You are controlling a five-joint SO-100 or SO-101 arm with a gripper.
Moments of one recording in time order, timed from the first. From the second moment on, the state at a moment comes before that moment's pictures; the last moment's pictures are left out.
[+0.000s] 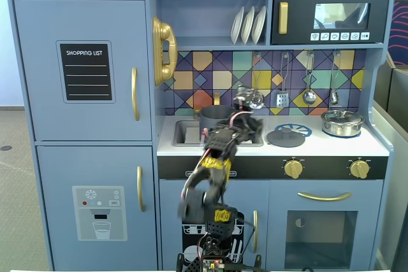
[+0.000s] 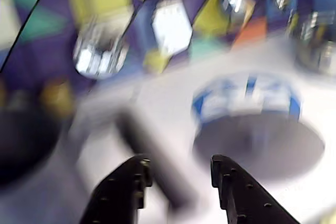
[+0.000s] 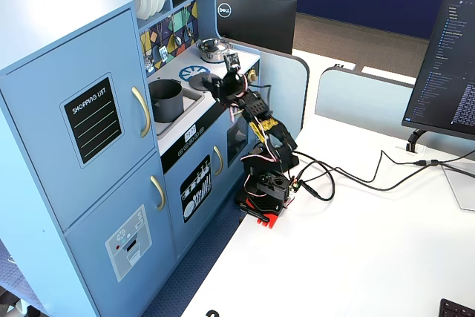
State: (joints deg) arm 22.7 155.1 123.7 36.0 -85.9
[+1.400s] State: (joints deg) arm -3.3 178.7 172.3 63.9 -89.5
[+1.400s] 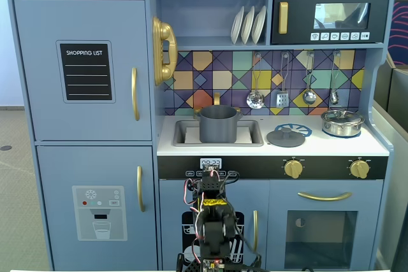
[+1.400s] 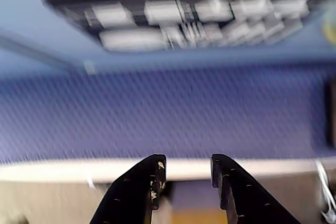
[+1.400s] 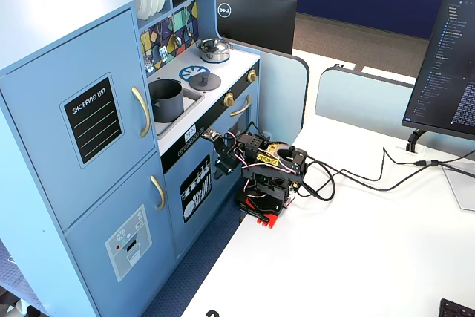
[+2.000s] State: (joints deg) arm -0.9 182.5 171.0 77.8 -88.6
